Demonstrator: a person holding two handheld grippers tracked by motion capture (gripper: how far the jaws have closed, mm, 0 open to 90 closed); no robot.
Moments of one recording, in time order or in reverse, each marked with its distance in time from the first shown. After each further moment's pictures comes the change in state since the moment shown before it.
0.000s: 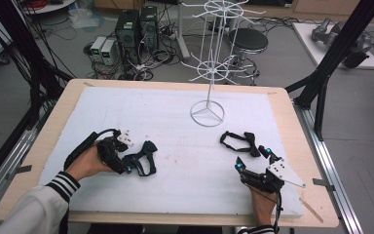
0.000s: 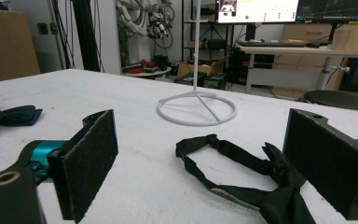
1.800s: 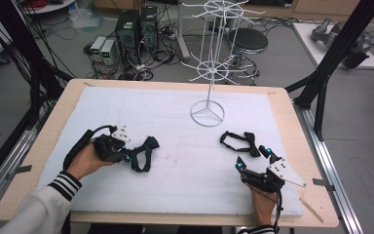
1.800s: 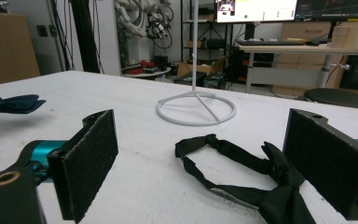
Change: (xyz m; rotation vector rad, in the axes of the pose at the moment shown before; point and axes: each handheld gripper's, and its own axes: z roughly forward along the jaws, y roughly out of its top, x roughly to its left) left arm 0.002 -0.001 -0.015 -0.123 0.010 -0.002; right arm -0.002 0.000 0.001 0.001 0.003 0.012
